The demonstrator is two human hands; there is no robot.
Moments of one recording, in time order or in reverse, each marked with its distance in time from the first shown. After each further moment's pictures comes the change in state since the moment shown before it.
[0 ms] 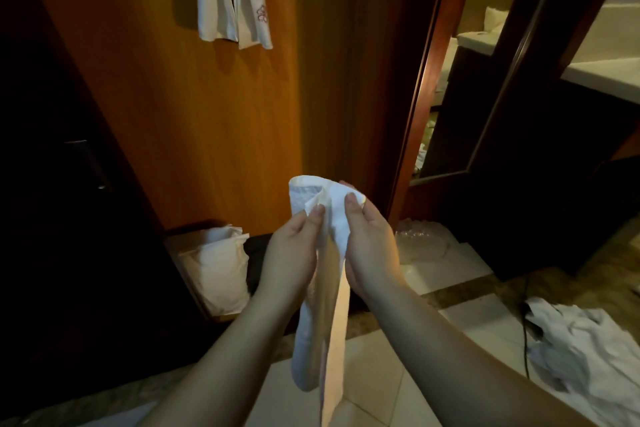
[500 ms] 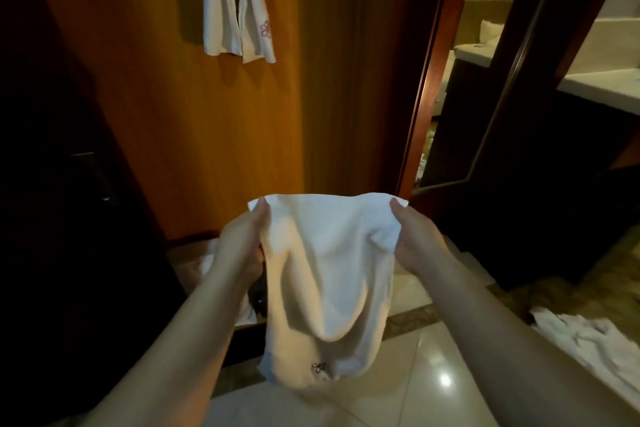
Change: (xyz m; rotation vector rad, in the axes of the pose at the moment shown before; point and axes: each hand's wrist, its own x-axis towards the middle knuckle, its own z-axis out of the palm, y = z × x) left_hand 0.077 -0.026 -0.063 -0.387 0.168 -0.358; right_hand 0.079 0.027 -0.079 0.161 0.136 0.337
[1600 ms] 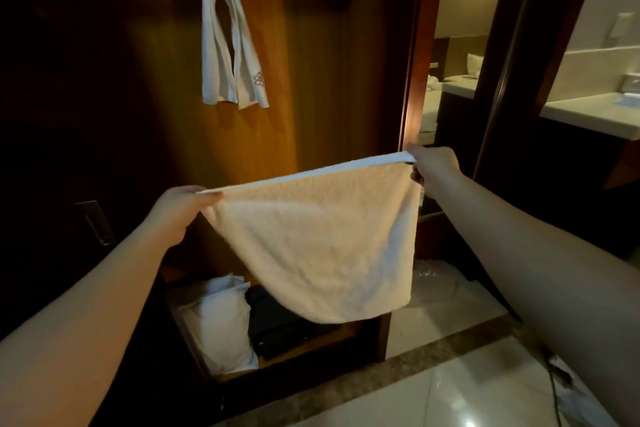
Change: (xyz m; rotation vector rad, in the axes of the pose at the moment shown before) left_hand 0.088 0.116 -0.052 0.547 0.080 0.318; right_hand 0.059 -0.159 0.005 -0.181 0.413 -0.176
